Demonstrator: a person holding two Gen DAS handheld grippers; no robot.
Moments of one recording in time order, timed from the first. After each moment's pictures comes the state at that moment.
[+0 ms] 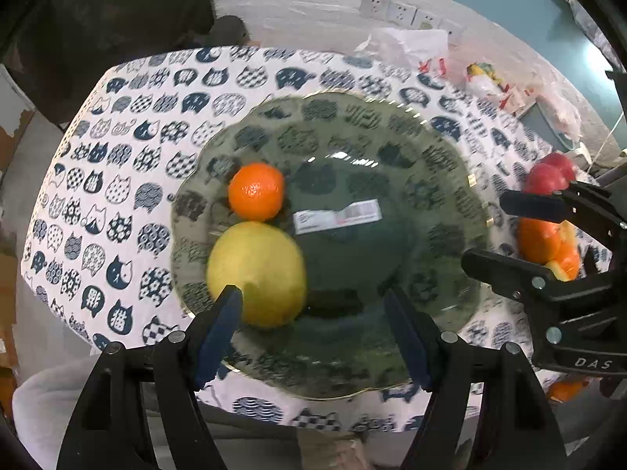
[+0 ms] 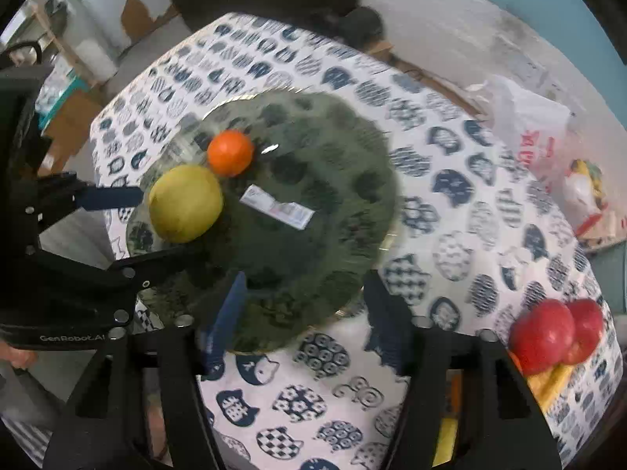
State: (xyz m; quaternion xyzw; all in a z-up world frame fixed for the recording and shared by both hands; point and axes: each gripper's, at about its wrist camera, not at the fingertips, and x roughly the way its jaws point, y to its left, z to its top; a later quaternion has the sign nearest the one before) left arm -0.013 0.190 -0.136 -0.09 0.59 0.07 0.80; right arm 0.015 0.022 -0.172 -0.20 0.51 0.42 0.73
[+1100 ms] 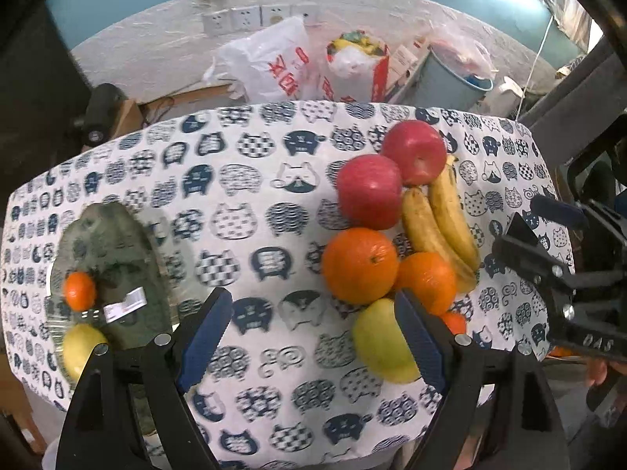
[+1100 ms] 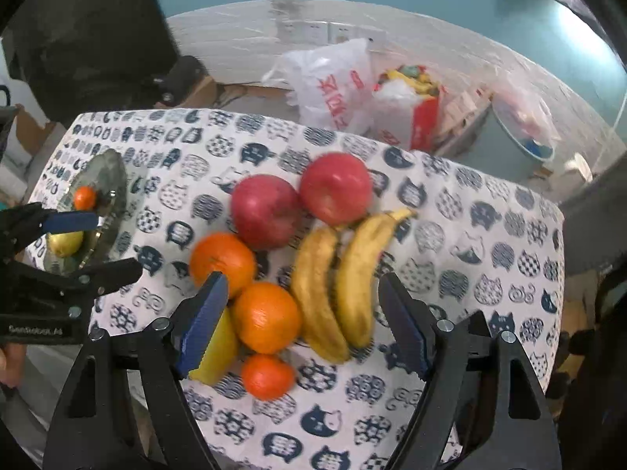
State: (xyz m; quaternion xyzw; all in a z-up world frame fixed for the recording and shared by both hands) left arm 0.071 -0.027 -0.110 -0.01 0.59 -0.06 0.80; right arm 0.062 -0.239 -0.146 -0.08 0.51 0.22 0.83
